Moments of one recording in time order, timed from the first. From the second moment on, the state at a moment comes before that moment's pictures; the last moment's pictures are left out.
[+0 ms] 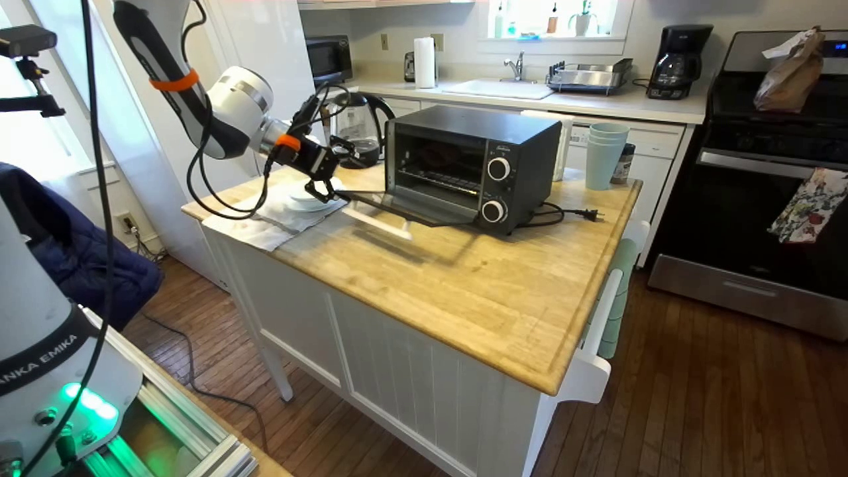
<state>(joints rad) 0.13 0.38 0.14 -2.24 -1.56 2.14 0.26</state>
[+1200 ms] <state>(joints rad) 0.12 0.29 0.13 -2.20 -1.61 2.13 0.23</state>
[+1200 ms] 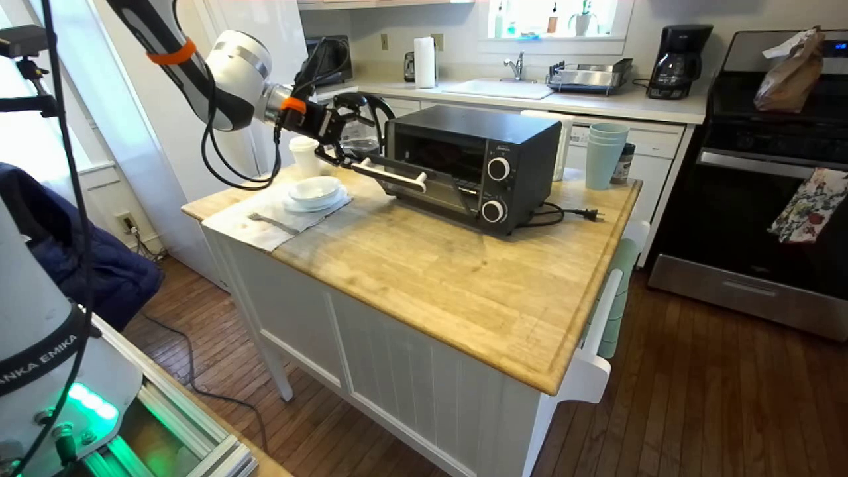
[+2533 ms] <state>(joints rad) 0.10 0.32 0.12 -2.09 -1.61 2.21 0.26</state>
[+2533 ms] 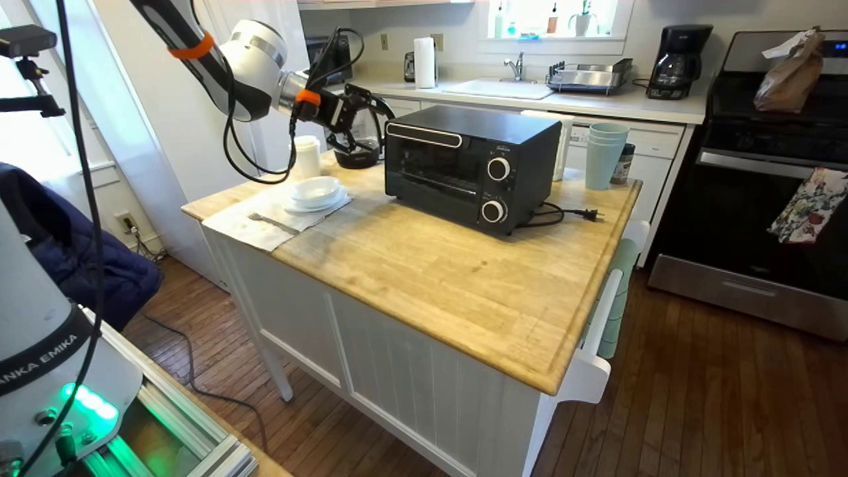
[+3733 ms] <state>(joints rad) 0.06 0.01 0.08 -2.22 -1.02 2.24 0.52</state>
